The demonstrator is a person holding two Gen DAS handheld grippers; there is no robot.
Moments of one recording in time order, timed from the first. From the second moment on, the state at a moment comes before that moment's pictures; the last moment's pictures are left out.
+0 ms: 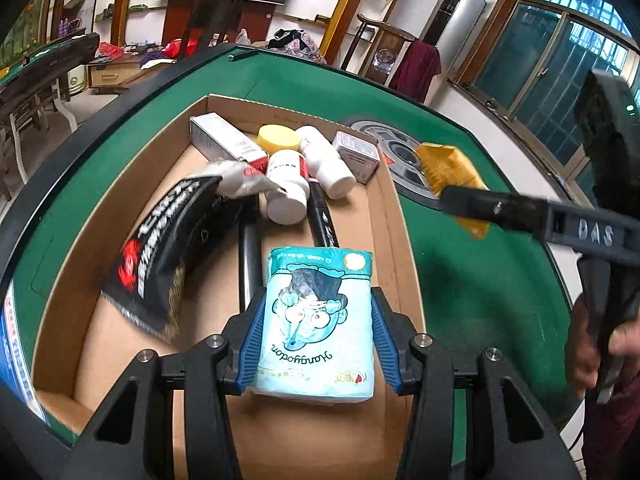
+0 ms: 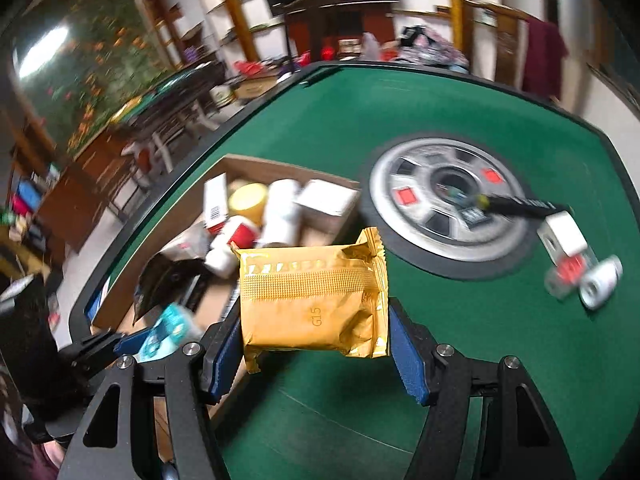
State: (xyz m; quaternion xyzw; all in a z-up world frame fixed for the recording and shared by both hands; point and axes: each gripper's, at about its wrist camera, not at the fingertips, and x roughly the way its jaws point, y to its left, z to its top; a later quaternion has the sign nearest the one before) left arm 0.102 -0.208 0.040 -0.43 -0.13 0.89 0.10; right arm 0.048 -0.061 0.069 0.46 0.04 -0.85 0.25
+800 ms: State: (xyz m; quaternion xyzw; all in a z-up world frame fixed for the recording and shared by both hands) left arm 0.110 -0.250 0.046 -0.41 -0.18 0.89 0.10; right arm 0.034 -0.142 0.030 0.47 0.22 -0.82 0.25
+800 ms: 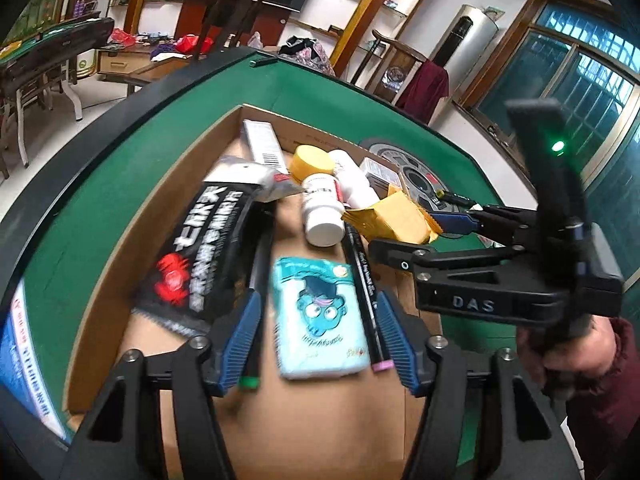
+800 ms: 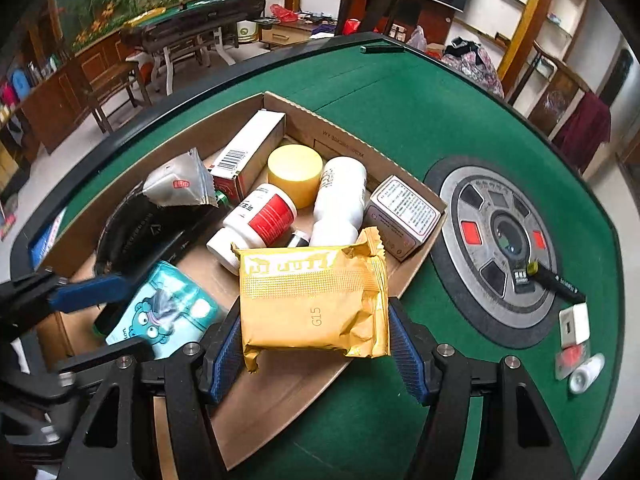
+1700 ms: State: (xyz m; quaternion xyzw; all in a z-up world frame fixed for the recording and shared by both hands) left arm 0.143 -0.271 0.059 -0.38 -0.24 0.89 0.13; right arm -0.013 -0.090 0.061 0.51 -0.12 -0.78 0.35
